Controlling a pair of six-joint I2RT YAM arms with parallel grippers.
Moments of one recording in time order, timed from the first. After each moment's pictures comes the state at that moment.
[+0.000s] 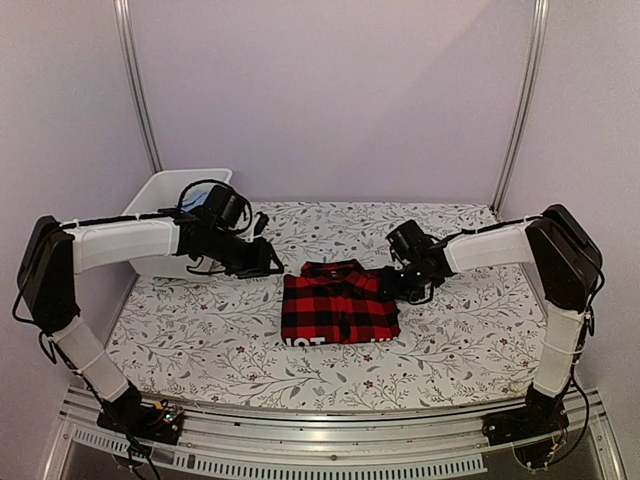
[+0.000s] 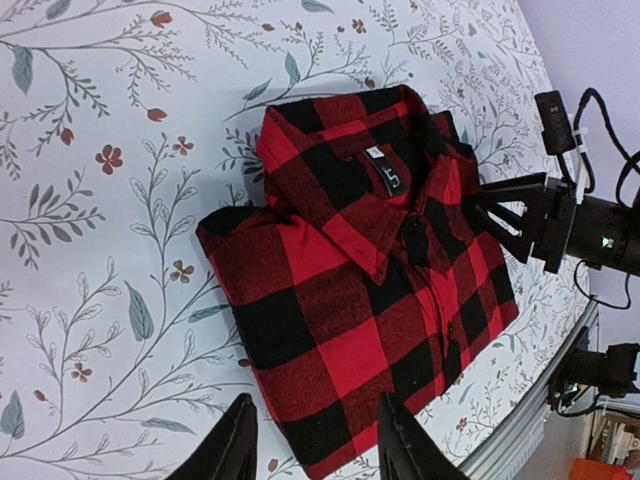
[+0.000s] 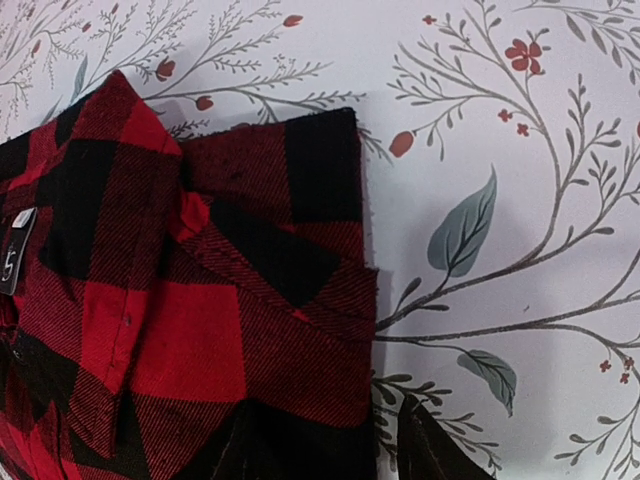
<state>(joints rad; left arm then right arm) -0.57 1.64 1.15 -0.41 0.29 -0.51 0.65 1.92 1.16 -0.28 0.02 0.63</state>
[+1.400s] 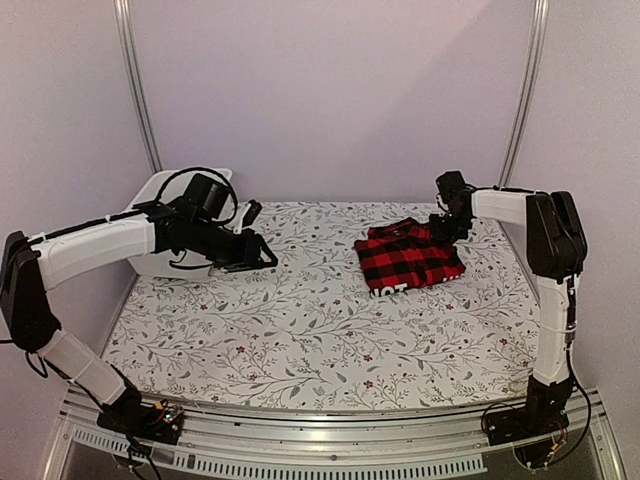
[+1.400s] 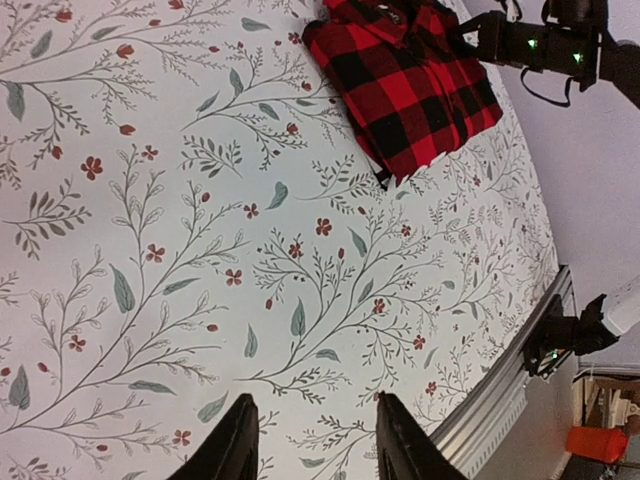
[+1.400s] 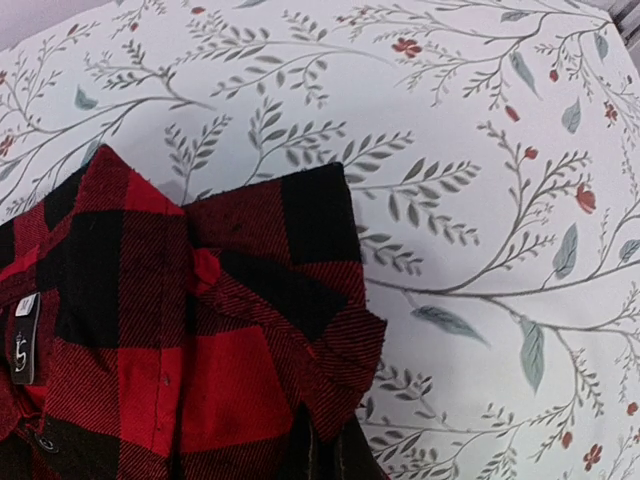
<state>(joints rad) -0.57 1.49 1.14 -0.49 0.35 -0.46 0.26 2.16 1.63 -0.49 0.17 0.26</state>
